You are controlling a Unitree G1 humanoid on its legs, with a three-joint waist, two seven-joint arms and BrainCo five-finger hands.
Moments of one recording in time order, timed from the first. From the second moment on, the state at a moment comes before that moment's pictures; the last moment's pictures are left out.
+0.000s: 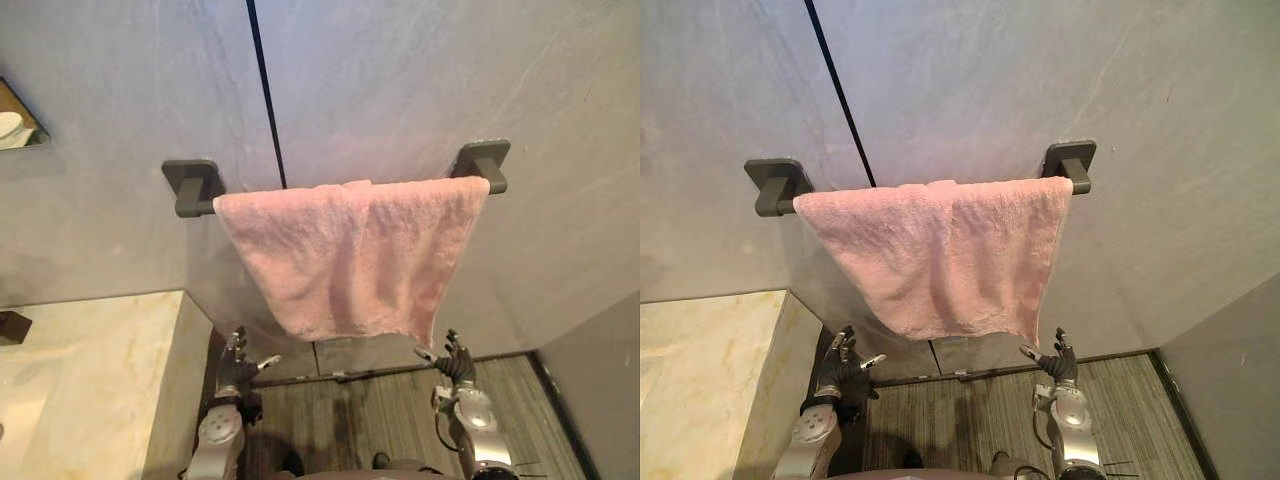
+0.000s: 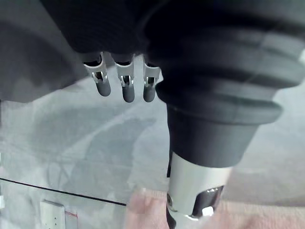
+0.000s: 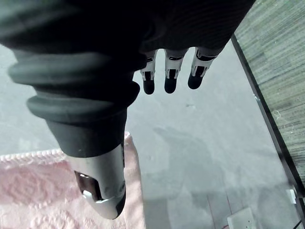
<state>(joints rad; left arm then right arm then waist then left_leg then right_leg) 0.18 0.10 0.00 0.43 -0.10 -0.16 0.16 0.07 -0.03 -0.14 0.52 0.03 -0.10 -0.15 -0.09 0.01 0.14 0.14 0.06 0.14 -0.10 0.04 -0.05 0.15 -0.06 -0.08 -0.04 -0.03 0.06</state>
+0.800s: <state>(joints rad) 0.21 0.17 0.14 -0.63 -0.19 -0.33 0.24 0.06 -0.19 -0.26 -0.59 0.04 -0.29 -0.23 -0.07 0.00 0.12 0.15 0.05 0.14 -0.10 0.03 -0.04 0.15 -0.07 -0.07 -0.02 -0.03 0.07</state>
